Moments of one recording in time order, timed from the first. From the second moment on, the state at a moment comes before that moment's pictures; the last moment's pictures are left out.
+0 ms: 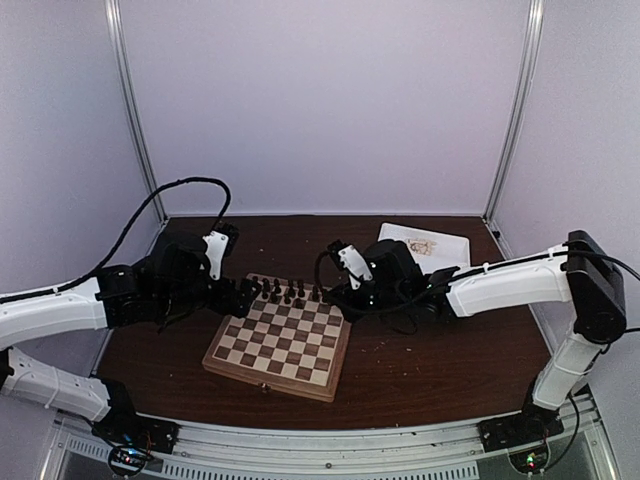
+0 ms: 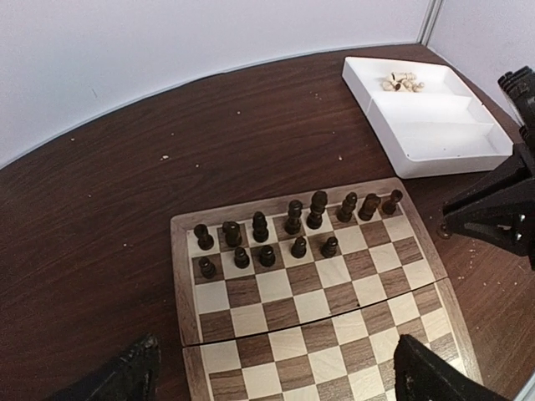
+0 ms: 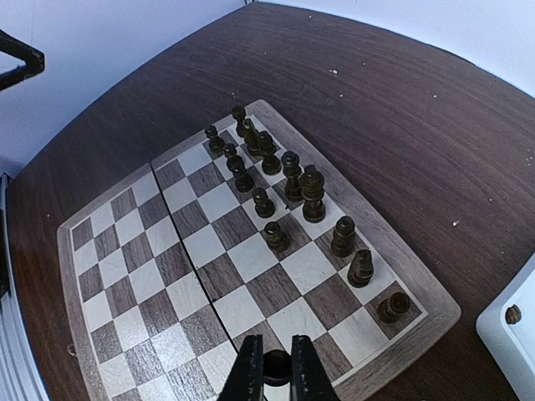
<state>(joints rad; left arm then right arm) -0.89 1.10 0.80 -0.28 -0.32 -0.28 0.94 1.68 1.00 0.14 0.02 0.25</state>
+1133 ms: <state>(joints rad) -0.88 0.99 0.80 -0.41 -0.37 -0.27 0.97 2.05 1.15 0.34 0.18 0.21</state>
